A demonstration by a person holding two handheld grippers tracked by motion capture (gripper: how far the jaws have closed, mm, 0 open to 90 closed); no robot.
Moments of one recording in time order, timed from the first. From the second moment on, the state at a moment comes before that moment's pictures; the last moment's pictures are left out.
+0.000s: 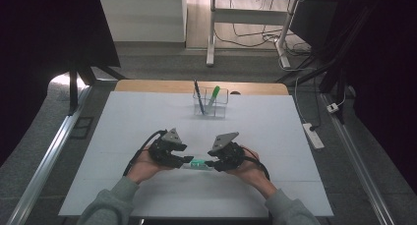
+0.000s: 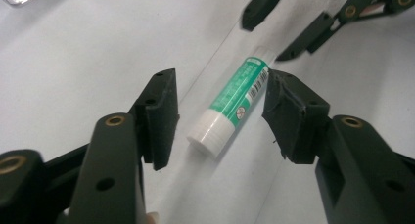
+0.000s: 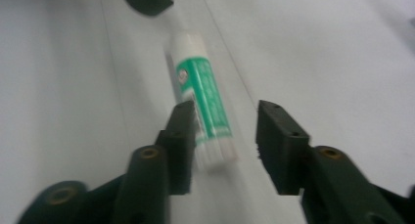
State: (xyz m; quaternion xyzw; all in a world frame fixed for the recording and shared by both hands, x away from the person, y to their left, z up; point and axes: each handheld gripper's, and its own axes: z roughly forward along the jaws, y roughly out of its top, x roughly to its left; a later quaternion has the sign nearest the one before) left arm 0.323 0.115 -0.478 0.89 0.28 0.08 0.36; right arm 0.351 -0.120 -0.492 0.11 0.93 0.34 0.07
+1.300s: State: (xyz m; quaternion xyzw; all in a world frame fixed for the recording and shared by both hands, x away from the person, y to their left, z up) left arm 0.319 0.165 -0.482 0.86 0.33 0.08 0.37; right arm 0.365 -0.070 -0.490 0.10 0.93 0.34 0.06
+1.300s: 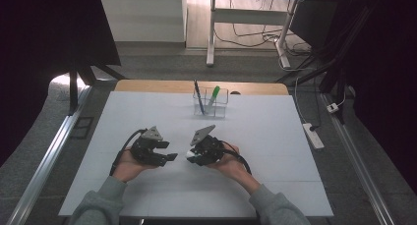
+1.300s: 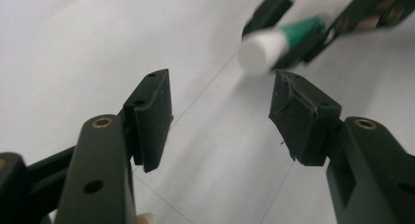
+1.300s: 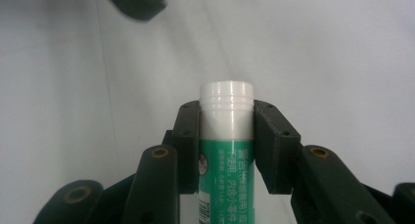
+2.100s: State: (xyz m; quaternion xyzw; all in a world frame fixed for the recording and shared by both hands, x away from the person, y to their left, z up) left arm 0.277 0.198 -0.495 0.83 0.36 0.13 0.39; right arm 0.381 -0.125 -0.438 0.19 0.87 0.44 0.13
